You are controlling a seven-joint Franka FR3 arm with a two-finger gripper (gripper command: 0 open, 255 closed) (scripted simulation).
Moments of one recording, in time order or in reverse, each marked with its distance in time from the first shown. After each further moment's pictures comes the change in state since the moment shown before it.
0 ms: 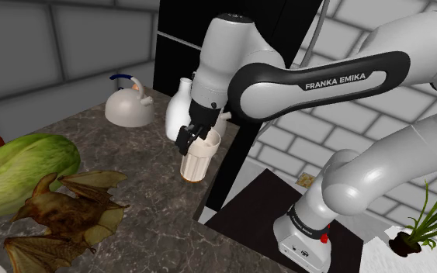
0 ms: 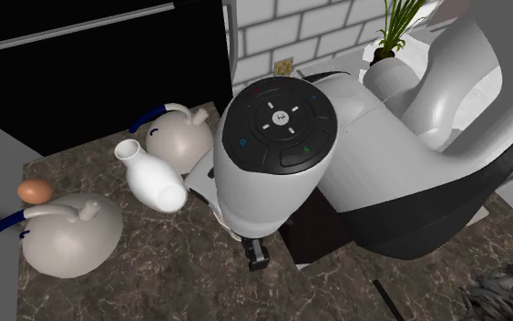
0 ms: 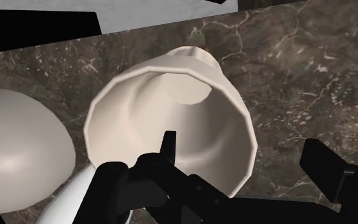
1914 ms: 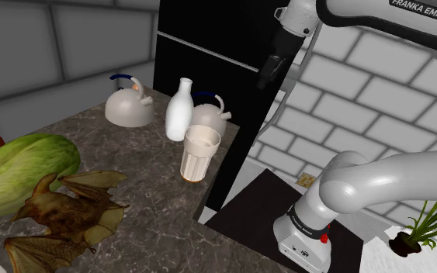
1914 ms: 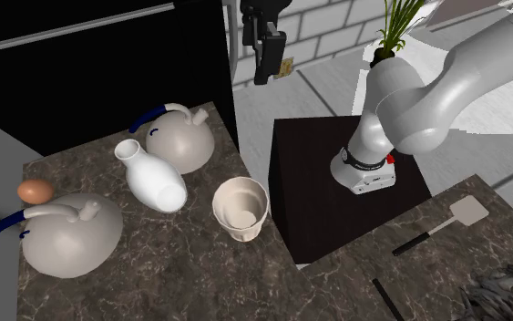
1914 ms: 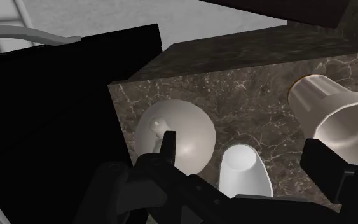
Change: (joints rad) arm -0.103 -0.376 -0.432 0.126 -0.147 -0.470 -0.462
